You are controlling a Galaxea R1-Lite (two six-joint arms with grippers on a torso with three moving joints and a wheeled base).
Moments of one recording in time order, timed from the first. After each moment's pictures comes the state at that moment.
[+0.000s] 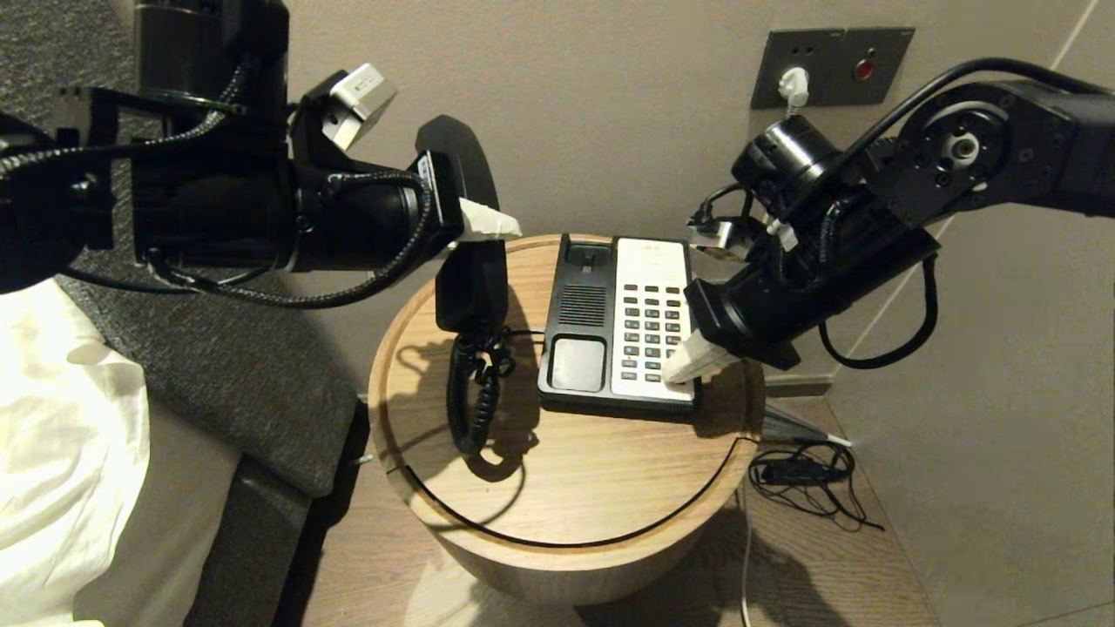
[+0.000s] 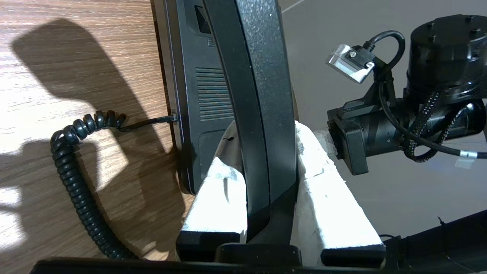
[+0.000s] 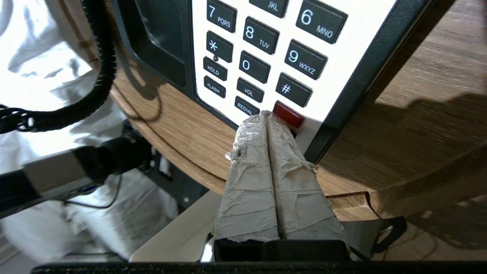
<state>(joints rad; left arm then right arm) -0.51 1.61 -1.45 0.16 -0.32 -0.52 0.49 2.02 -1.92 0.95 0.38 0.38</state>
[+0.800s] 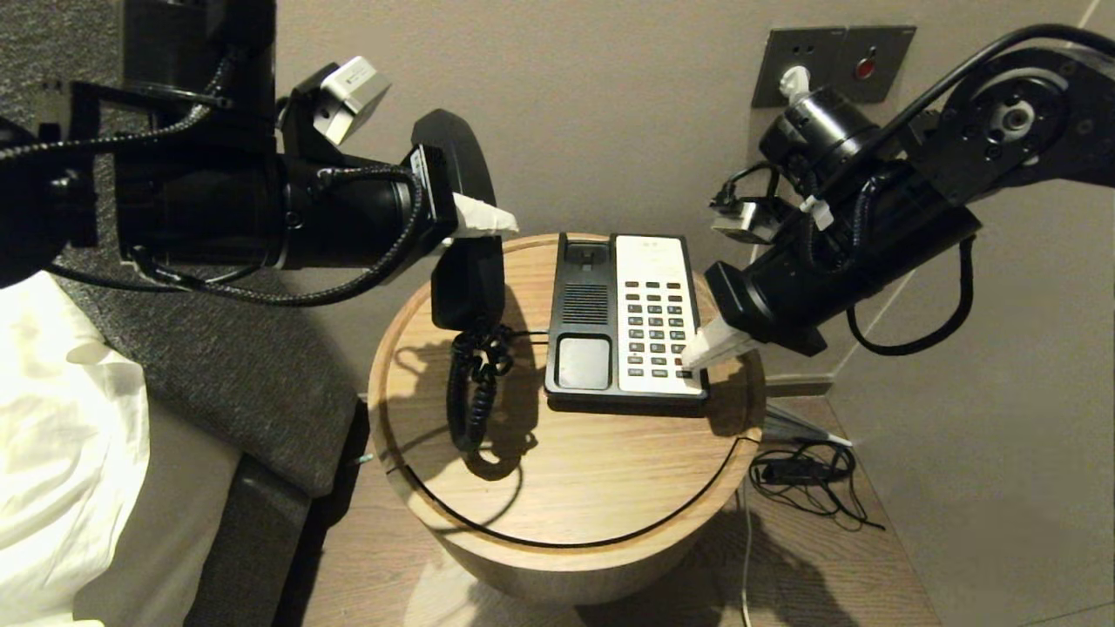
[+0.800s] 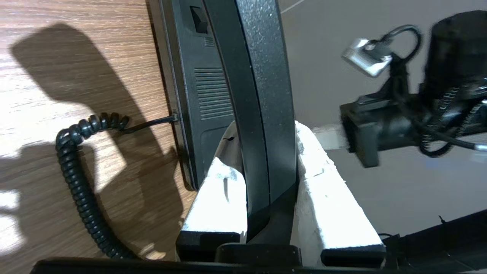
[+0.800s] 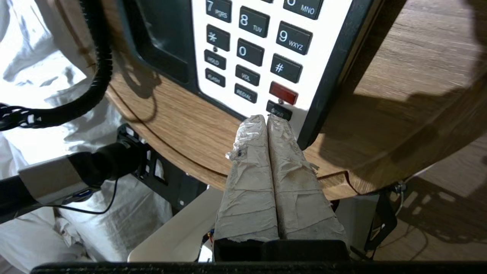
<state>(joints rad) -0.51 1.60 -1.45 0.16 -0.33 -0.52 0.49 1.96 -1.93 0.97 0.39 0.39</state>
